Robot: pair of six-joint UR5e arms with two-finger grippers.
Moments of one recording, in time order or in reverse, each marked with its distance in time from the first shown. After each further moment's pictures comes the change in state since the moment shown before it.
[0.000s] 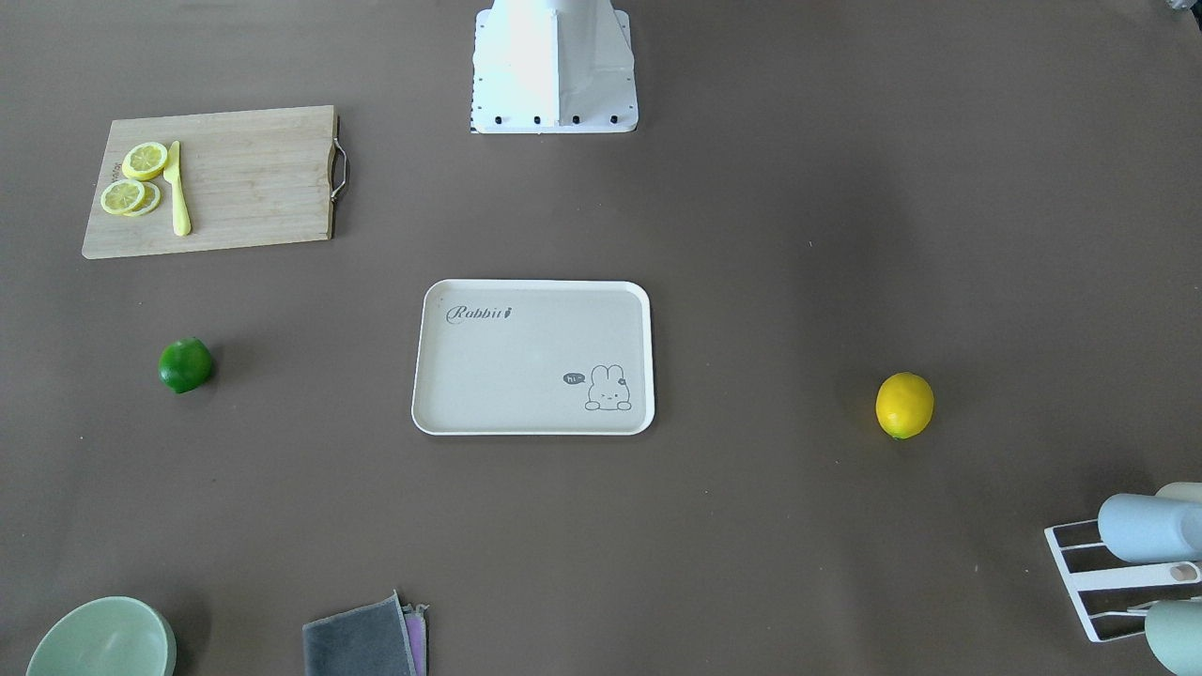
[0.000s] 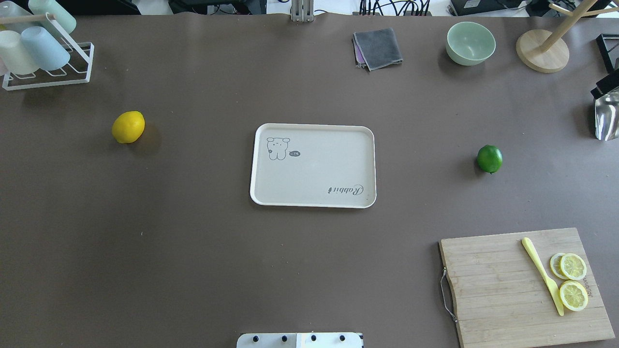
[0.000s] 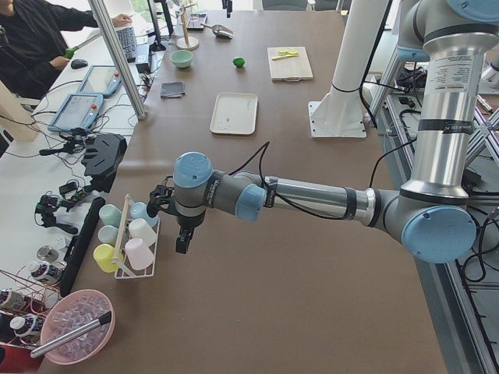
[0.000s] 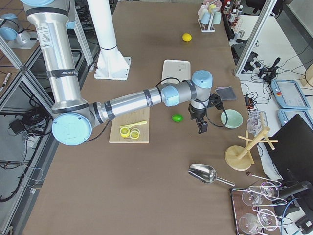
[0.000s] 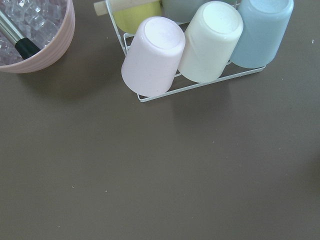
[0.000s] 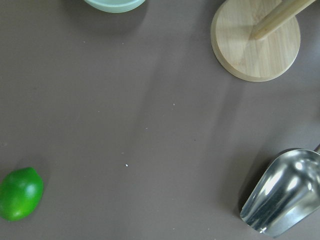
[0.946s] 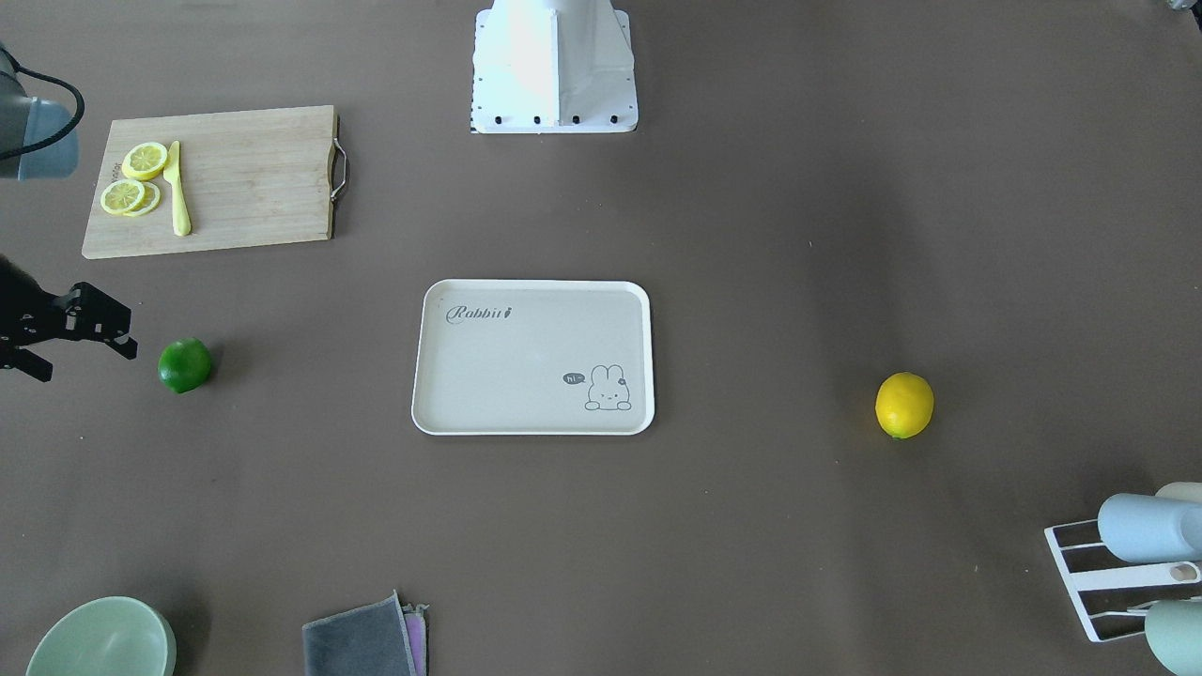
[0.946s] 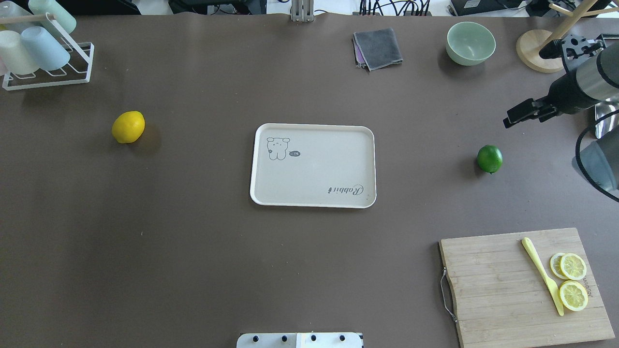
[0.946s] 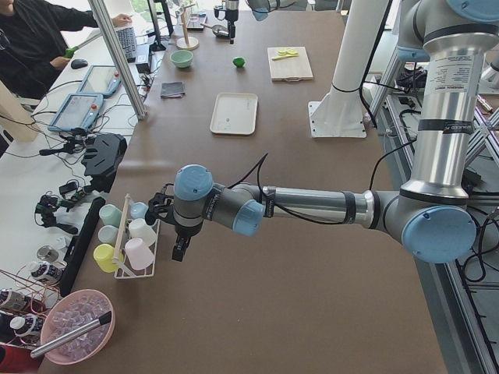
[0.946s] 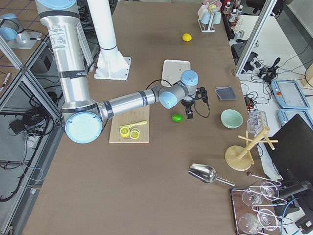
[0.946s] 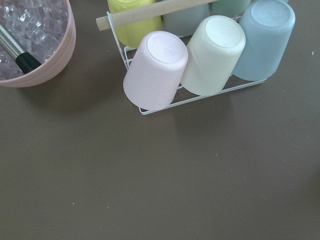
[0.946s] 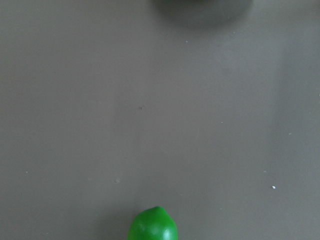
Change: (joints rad) left arm 0.000 0.005 0.087 -0.152 -0.001 -0.015; right arm -0.257 -0.024 -0.036 0.362 0.025 0.527
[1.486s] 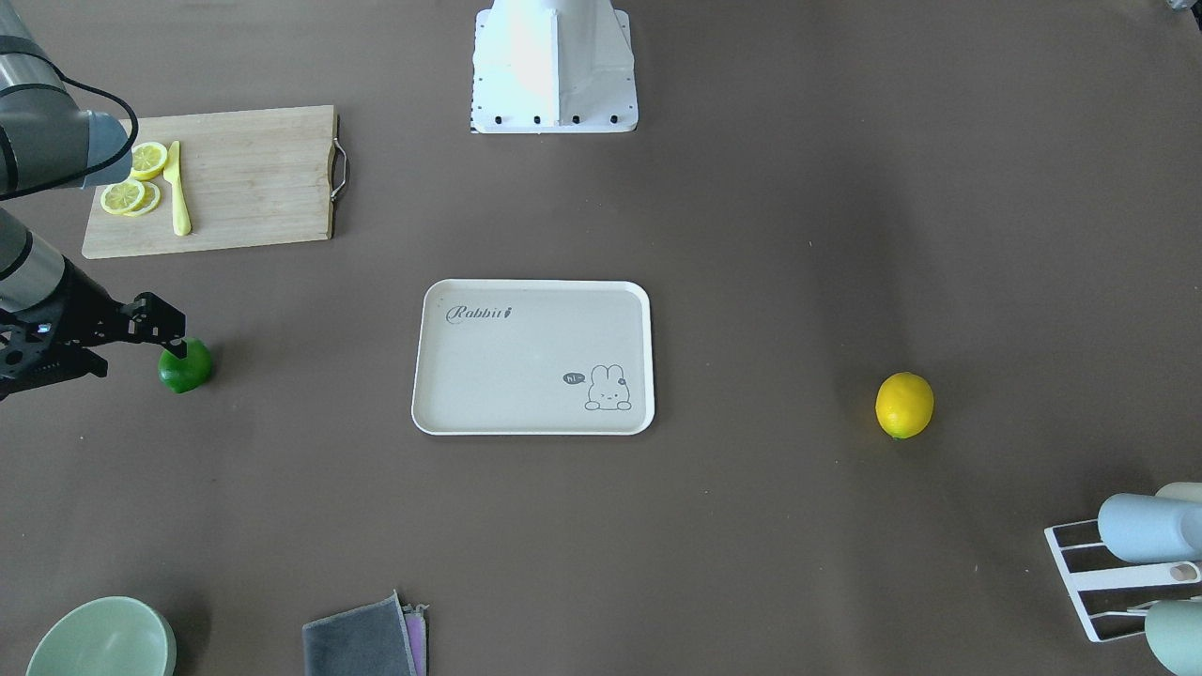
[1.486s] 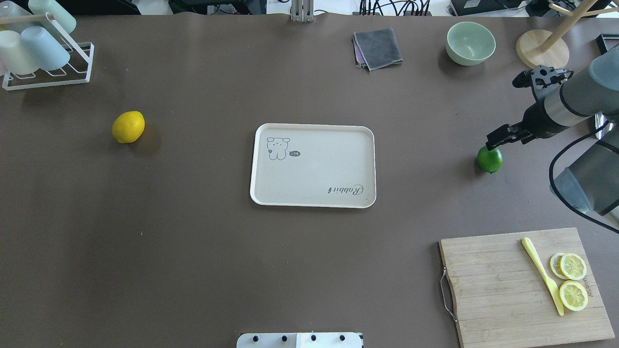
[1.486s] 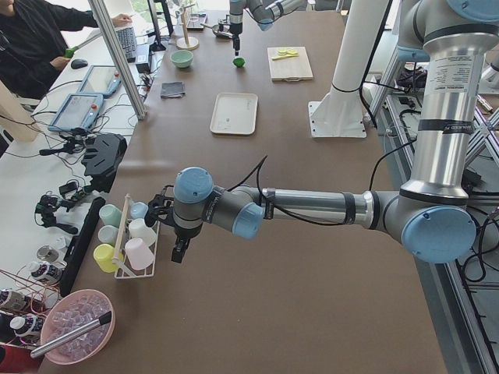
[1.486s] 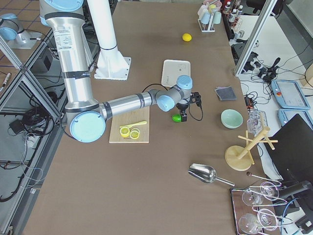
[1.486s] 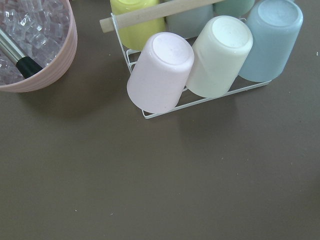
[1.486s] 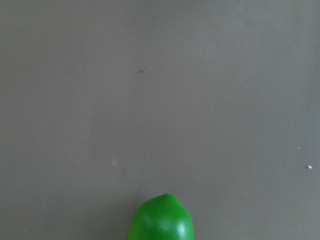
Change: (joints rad) left arm -0.001 0.000 0.006 -0.010 -0.001 -0.001; right arm -0.099 -0.005 -0.041 0.029 -0.059 0.060
